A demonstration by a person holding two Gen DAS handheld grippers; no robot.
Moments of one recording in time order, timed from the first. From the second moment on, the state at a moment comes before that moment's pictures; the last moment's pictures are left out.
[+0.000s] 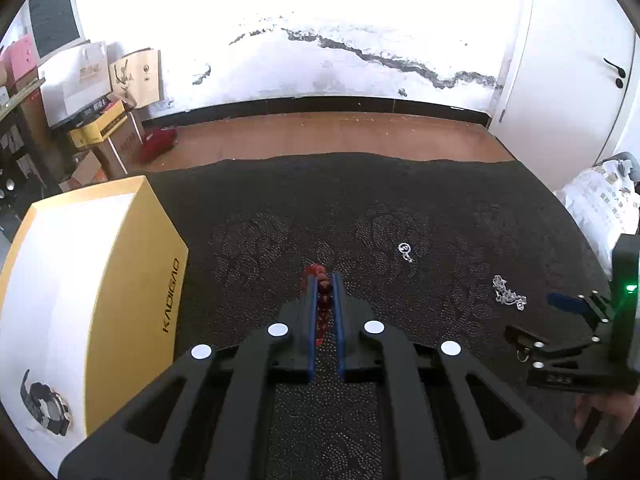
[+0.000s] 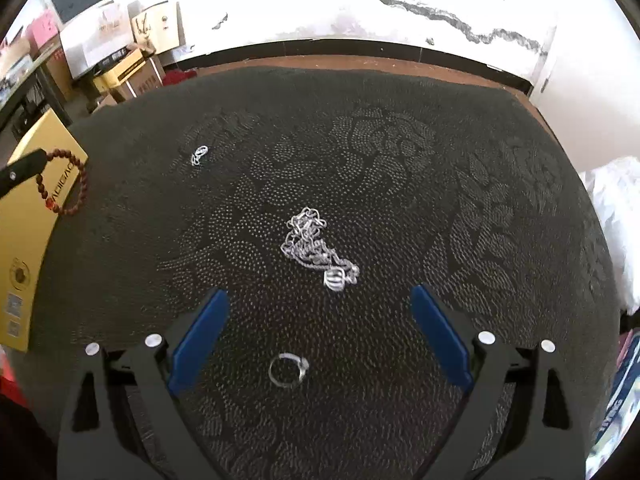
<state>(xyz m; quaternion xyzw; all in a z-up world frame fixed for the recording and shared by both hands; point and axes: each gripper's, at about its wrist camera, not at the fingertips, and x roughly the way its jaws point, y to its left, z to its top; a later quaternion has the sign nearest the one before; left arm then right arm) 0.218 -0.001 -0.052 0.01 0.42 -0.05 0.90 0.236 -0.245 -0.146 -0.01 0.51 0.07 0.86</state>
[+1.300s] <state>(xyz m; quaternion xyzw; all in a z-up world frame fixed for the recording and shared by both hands) 0.188 0.036 0.013 -0.03 0.45 -0.06 0.89 0.209 -0.187 0.000 -0.01 0.45 0.13 0.88</state>
